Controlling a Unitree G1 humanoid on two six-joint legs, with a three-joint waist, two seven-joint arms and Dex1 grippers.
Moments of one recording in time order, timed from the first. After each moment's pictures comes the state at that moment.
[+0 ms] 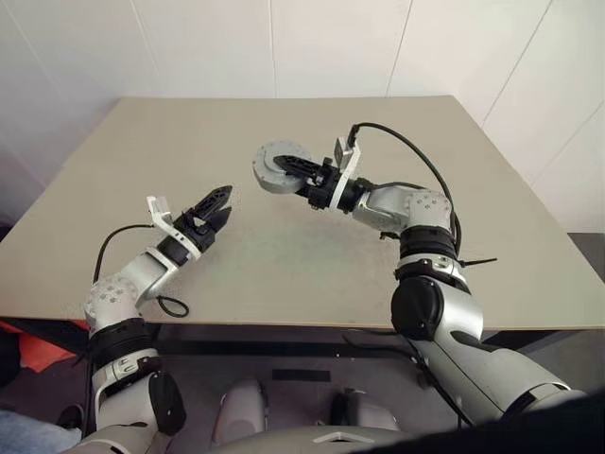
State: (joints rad) left arm -0.44 0.18 0.64 0.21 -1.22 1.12 -0.36; right arm -1.01 -0.01 -0.64 0.70 0.94 1.35 0.26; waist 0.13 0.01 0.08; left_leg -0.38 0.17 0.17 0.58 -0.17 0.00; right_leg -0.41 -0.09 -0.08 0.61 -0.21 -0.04
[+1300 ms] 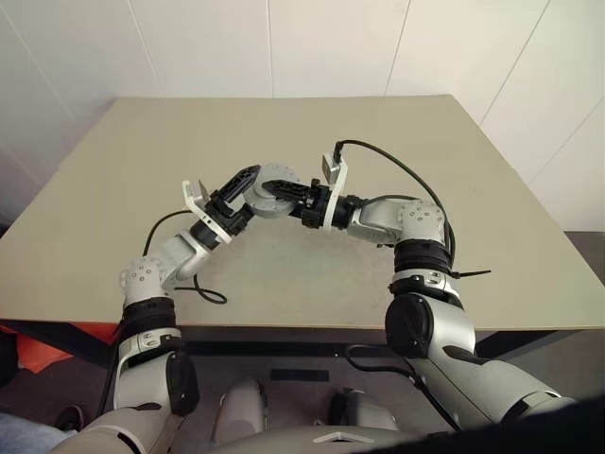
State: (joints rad) left arm -0.56 0.13 0.51 0.38 -1.37 1.09 -0.35; right arm -0.94 0.03 -0.57 0.59 0.94 1.42 0.22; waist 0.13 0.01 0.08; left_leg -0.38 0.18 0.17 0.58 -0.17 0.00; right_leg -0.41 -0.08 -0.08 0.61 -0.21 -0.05
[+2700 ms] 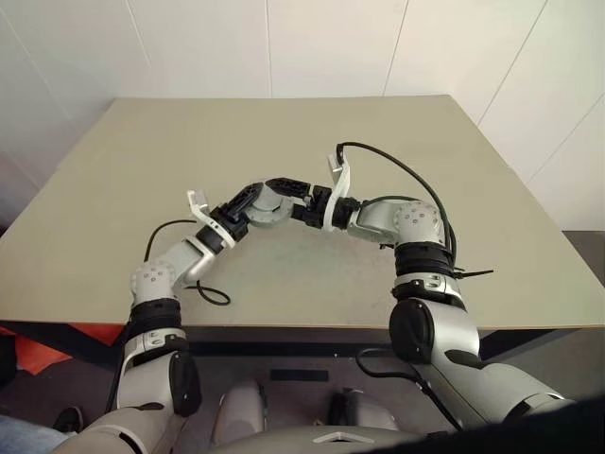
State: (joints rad) left arm -0.53 0.12 0.51 0.45 -1.18 0.93 -0.34; right arm -0.90 0.00 -0.42 0.57 0.83 1.22 0.24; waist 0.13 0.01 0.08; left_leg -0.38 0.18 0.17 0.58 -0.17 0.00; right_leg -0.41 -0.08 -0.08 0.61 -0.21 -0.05
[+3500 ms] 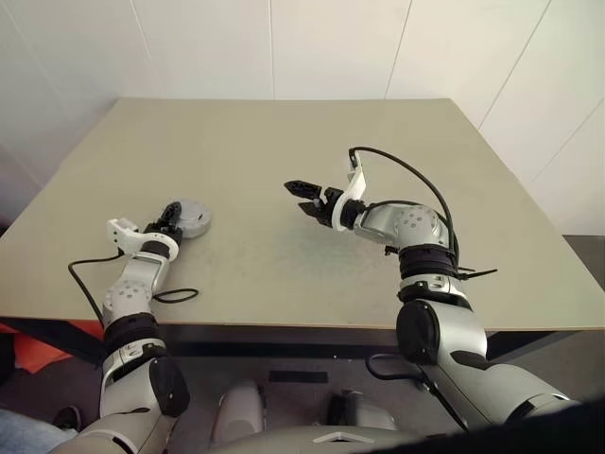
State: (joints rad) left arm -0.51 0.18 0.70 0.54 -0.98 0.50 -0.13; right arm -0.89 -0.04 -0.42 0.64 0.75 1.08 0.27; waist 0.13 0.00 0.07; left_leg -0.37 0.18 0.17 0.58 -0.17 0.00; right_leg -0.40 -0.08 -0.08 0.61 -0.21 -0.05
